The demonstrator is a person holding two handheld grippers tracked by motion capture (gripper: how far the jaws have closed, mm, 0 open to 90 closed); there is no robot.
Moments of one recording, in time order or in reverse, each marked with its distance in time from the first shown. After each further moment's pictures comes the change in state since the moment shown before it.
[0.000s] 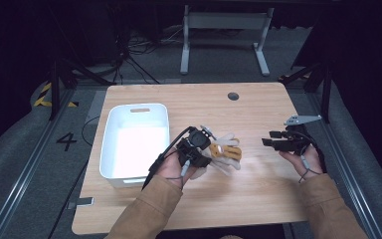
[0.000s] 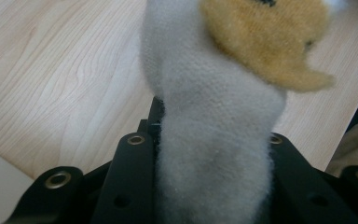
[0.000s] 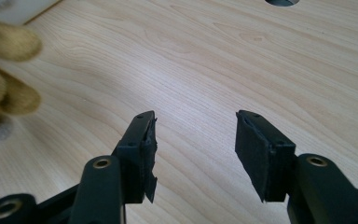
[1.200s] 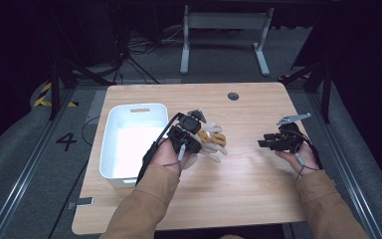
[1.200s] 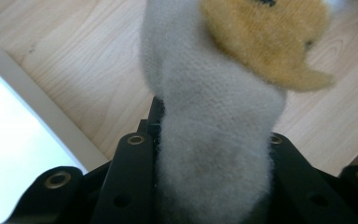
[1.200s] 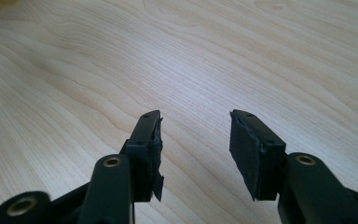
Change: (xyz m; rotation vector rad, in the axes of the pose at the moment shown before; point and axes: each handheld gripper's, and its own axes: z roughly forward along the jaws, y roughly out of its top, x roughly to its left) left arm 0.026 0.019 -0.025 0.083 0.107 -0.224; right arm -0.011 -0.003 0.026 0.086 0.059 0.016
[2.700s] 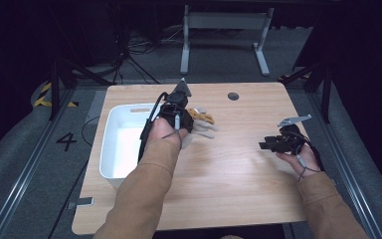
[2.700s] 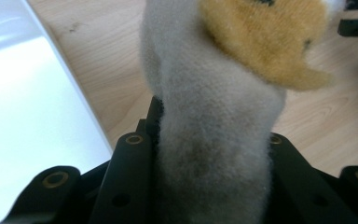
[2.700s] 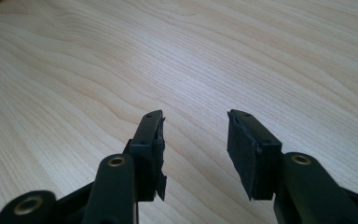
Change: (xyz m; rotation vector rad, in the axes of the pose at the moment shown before) left arm 0.049 0.036 -0.014 0.047 -0.038 -0.321; right arm 0.000 -0.006 -0.003 0.018 0.001 0.016
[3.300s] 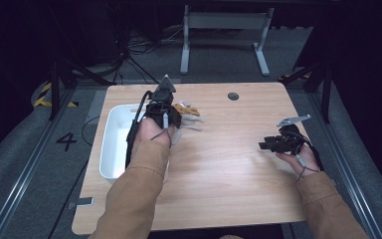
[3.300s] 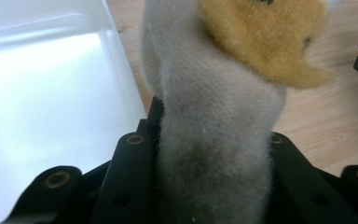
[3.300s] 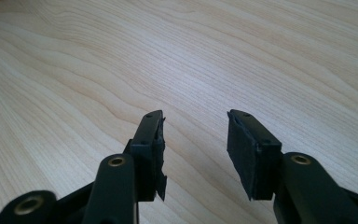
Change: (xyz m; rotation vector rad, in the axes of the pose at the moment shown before) left arm 0.023 -0.013 -0.020 -0.074 0.050 -0.137; right arm -0.002 0.000 0.003 0.007 0.006 0.005
